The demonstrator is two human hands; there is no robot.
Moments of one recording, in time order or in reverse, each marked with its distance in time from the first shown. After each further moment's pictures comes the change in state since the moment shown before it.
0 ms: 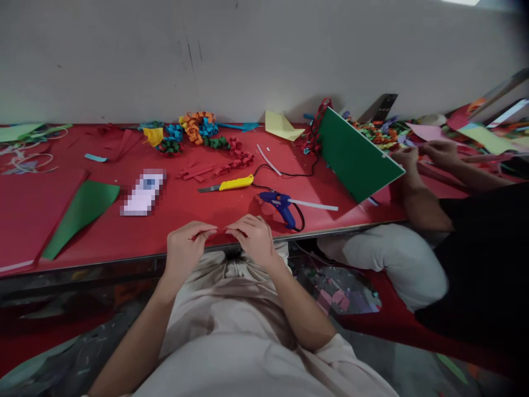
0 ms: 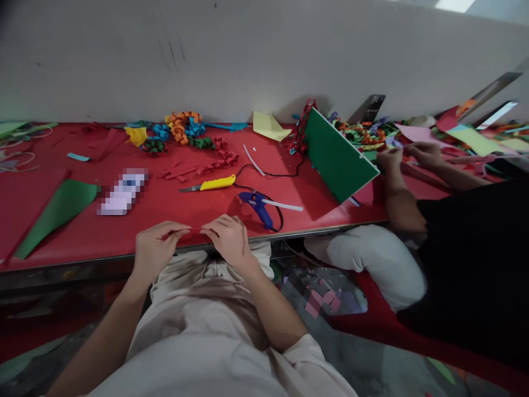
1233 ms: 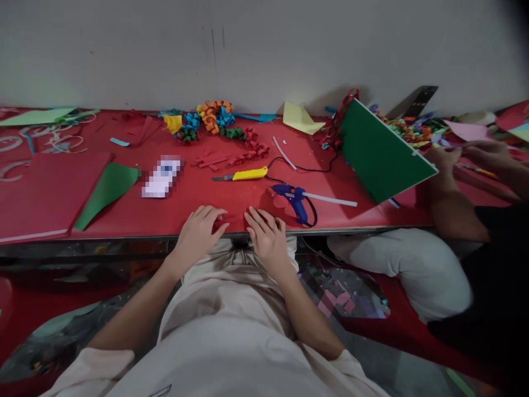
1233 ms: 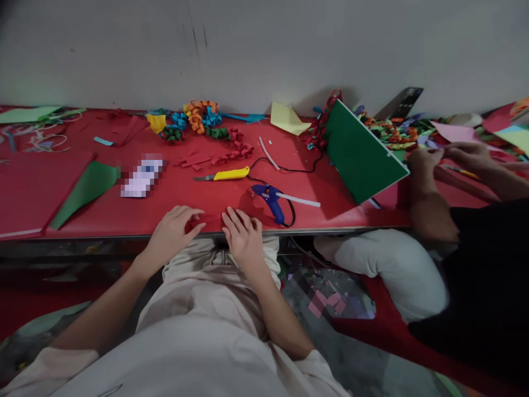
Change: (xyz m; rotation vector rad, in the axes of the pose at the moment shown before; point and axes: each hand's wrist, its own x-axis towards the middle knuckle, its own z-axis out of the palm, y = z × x) left_hand -0.006 -0.003 -0.010 0.453 -0.280 0.101; right_hand -0.043 -0.003 -0.002 -0.418 -0.117 -0.021
